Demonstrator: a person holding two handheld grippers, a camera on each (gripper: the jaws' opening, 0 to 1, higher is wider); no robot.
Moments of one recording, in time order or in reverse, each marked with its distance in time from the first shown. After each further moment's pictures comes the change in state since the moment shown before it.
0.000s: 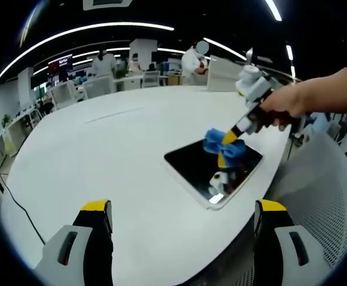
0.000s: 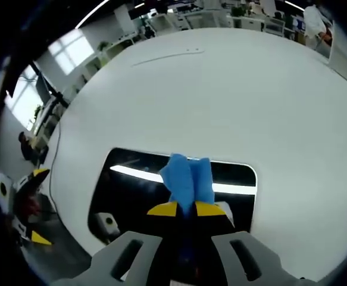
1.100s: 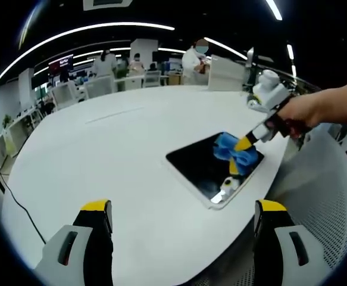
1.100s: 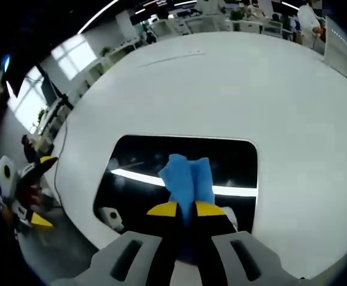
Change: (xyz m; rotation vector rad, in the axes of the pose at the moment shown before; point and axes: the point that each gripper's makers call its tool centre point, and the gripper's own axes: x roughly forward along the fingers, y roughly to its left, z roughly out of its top) left arm 0.000 0.002 0.000 0.003 0.001 0.010; right arm -0.014 0.009 -0.029 0.009 -0.048 0.021
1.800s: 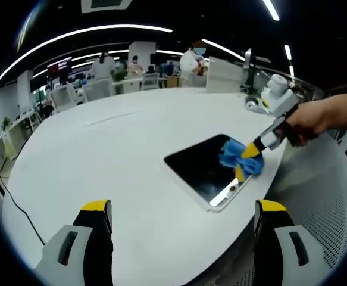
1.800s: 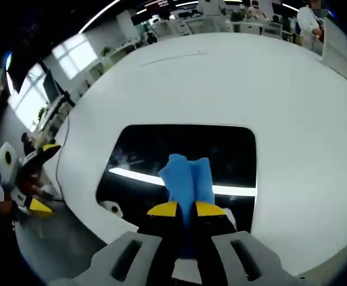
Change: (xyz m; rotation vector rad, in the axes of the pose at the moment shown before) left arm 0.000 -0.002 0.004 0.009 -0.019 -0.008; right arm -0.012 0.004 -0.020 0.000 -0.010 -0.004
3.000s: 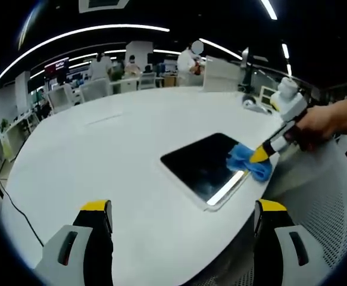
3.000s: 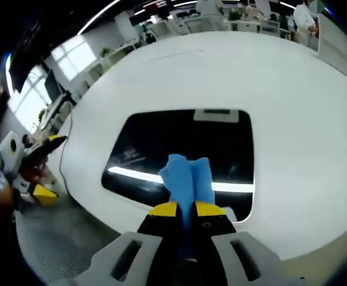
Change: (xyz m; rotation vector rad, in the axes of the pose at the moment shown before) left arm 0.000 -0.004 -0.002 0.013 0.010 -0.021; right arm -0.015 0.005 -0.025 0.025 0.013 0.001
